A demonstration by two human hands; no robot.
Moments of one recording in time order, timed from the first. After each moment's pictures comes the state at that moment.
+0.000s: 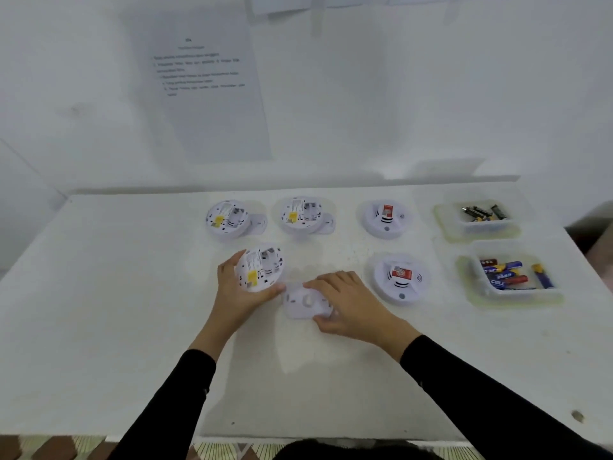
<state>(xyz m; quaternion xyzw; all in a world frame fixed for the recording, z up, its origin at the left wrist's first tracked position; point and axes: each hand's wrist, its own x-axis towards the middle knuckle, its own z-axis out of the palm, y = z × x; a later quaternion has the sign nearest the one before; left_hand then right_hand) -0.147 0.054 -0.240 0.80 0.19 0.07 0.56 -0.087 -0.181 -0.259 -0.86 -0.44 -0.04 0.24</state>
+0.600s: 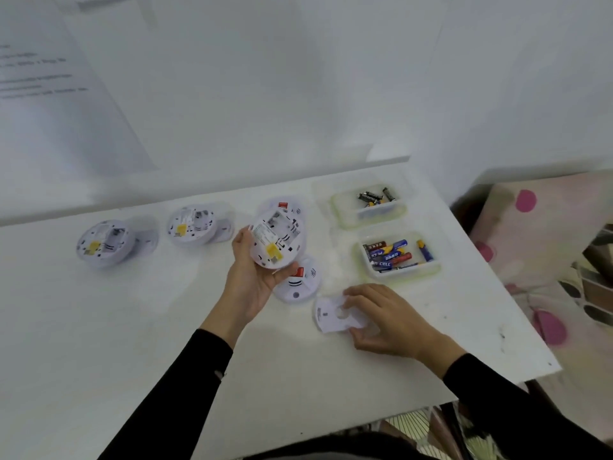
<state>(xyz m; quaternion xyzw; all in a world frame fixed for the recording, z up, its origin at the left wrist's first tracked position) -0.061 -0.147 -0.206 0.39 0.17 -0.06 0.90 -0.096 -0.412 -0.256 -0.91 -0.37 -0.05 0.20</state>
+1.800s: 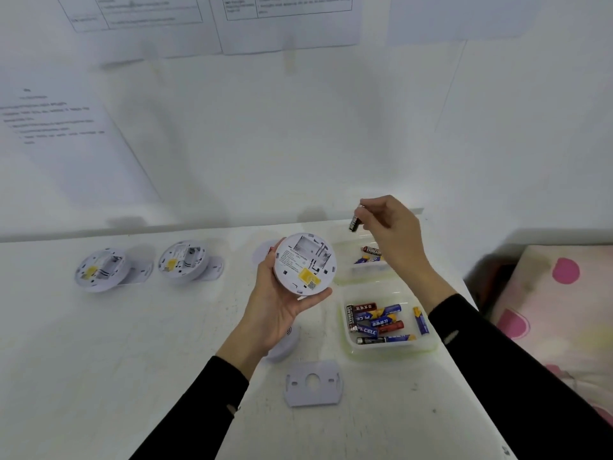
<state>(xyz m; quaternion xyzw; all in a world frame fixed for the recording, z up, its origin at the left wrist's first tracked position) -0.018 -0.235 -0.171 0.39 0.12 -0.06 0.91 0.090 -0.419 -0.148 -0.75 -0.10 -0.09 0.64</state>
